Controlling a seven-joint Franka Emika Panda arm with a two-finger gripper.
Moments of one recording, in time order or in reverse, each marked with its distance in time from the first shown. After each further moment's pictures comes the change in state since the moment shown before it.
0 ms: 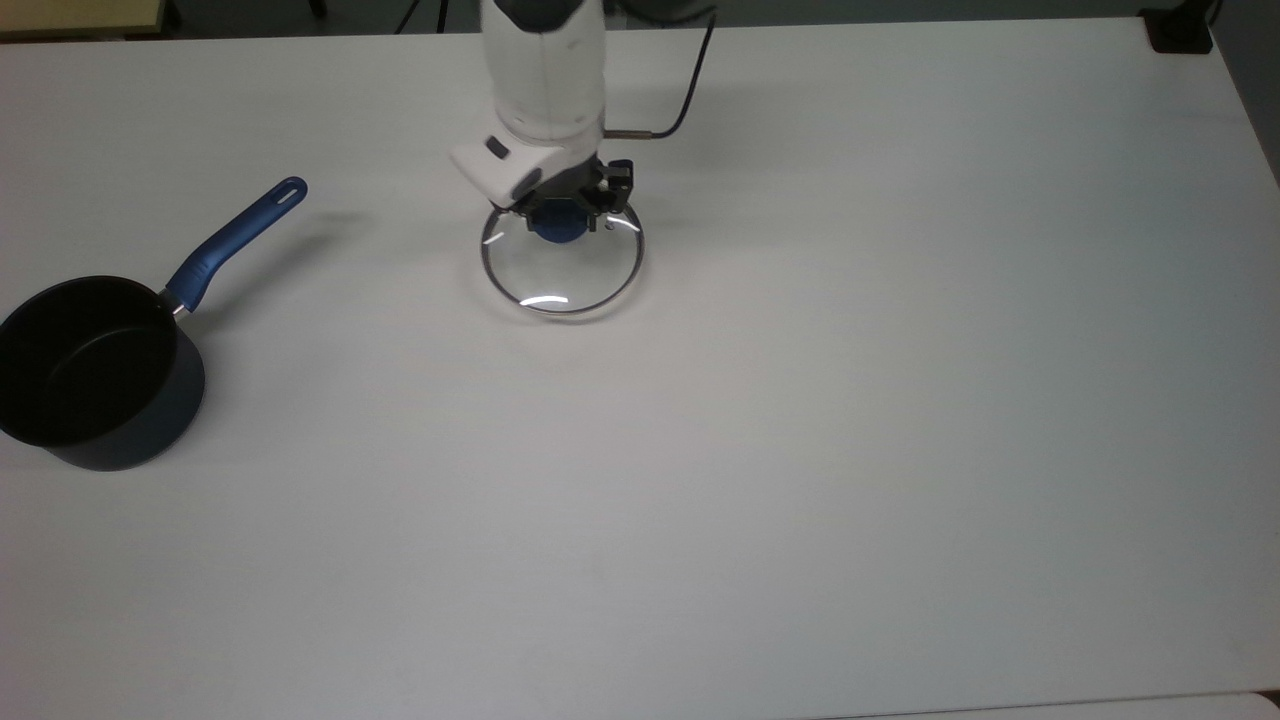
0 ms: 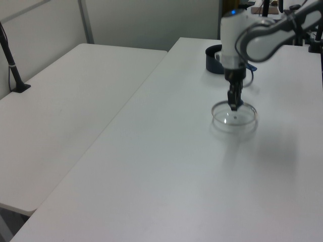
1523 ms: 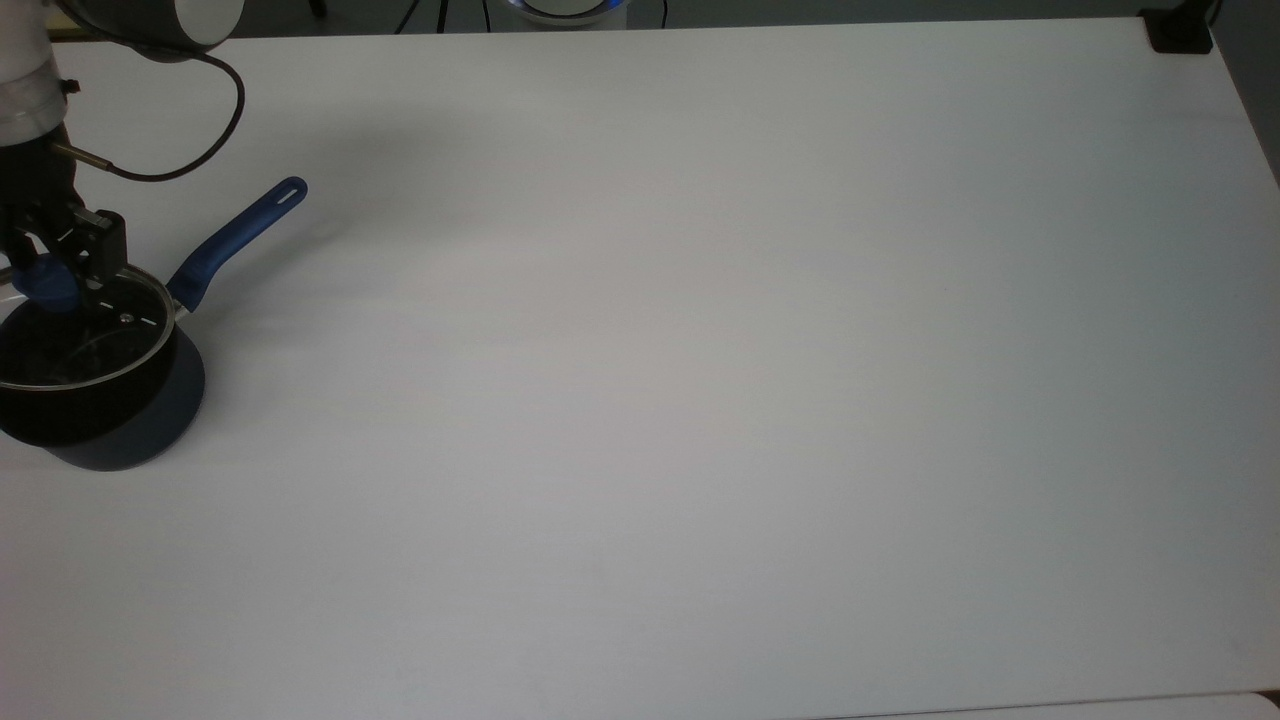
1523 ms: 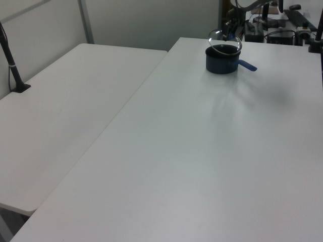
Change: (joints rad) arm -0.529 0.335 -0.027 0.612 0.000 0.166 -0.200
